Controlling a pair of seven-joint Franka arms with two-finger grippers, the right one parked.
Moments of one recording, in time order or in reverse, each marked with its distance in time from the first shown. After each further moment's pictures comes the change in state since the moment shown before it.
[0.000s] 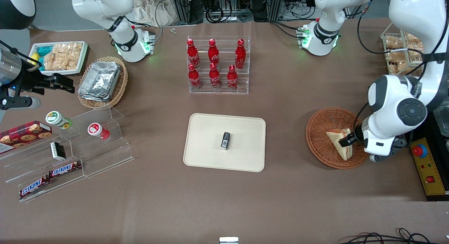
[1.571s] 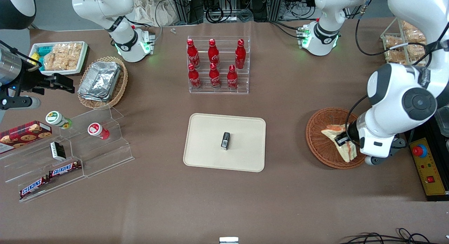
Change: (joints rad) arm -0.021 -0.005 -0.140 0.316 -0.086 -0.271 -0.075
